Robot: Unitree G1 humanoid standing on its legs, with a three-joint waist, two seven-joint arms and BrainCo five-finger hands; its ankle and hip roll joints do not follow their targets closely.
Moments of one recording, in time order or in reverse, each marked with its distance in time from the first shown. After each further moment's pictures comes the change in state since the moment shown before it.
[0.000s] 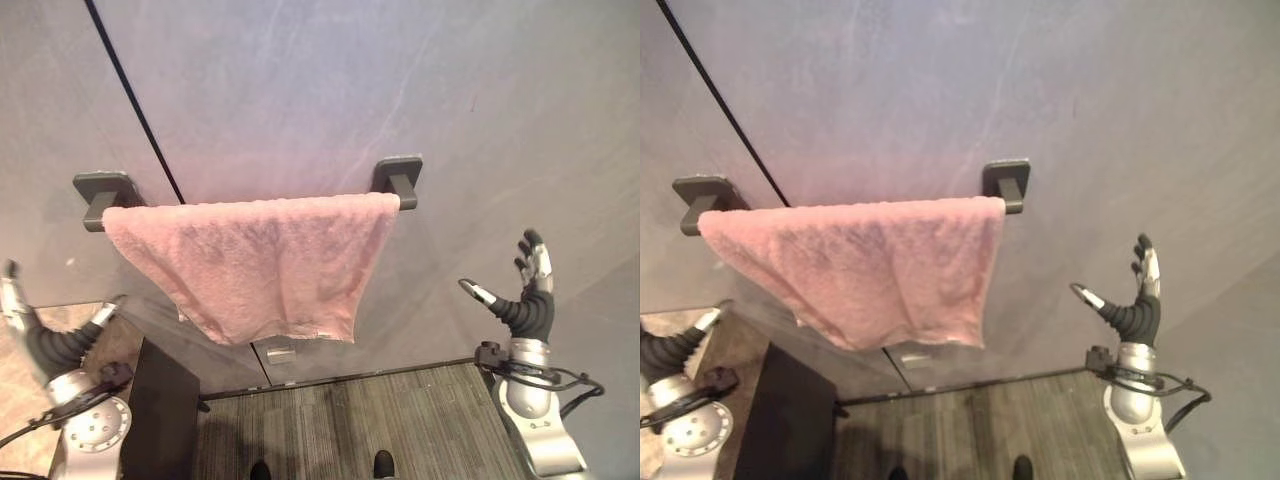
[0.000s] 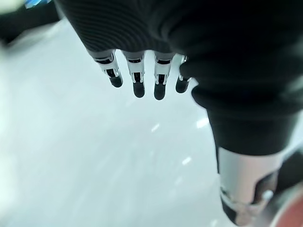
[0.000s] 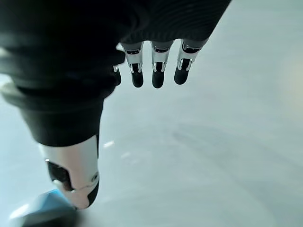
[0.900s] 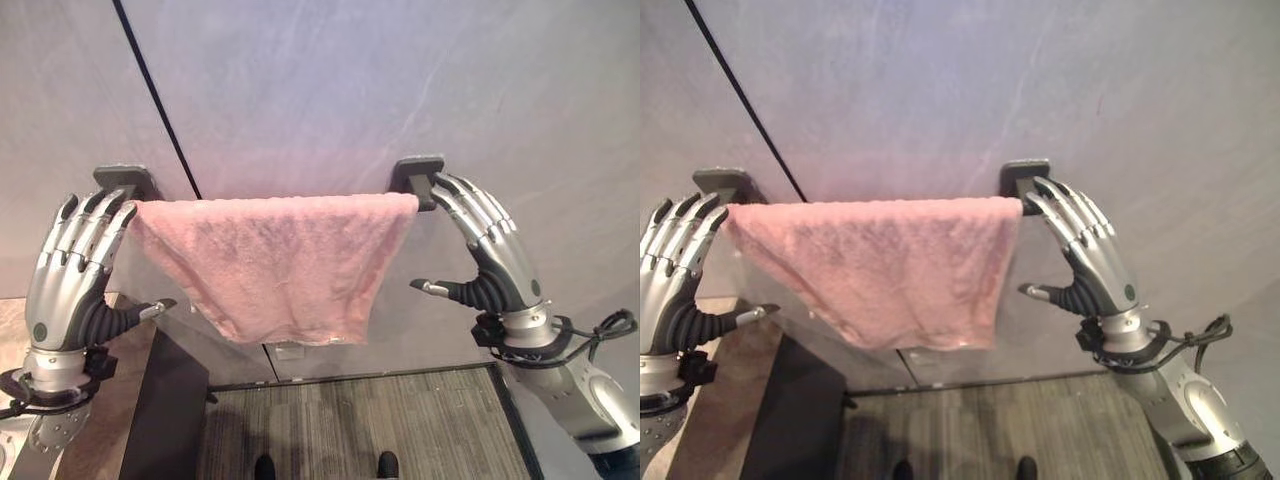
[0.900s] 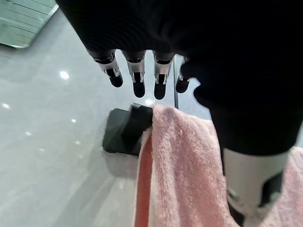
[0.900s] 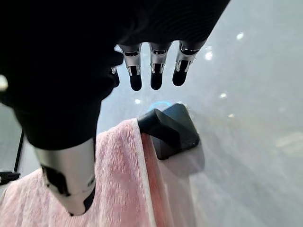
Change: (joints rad) left arm 0.097 0.432 -0.050 -0.091 0.335 -0.152 -0.125; right arm -0.211 -0.324 0.105 -0.092 -0.484 -0.026 0.011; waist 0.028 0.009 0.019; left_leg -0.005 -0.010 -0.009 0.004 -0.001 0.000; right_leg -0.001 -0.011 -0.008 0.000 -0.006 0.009
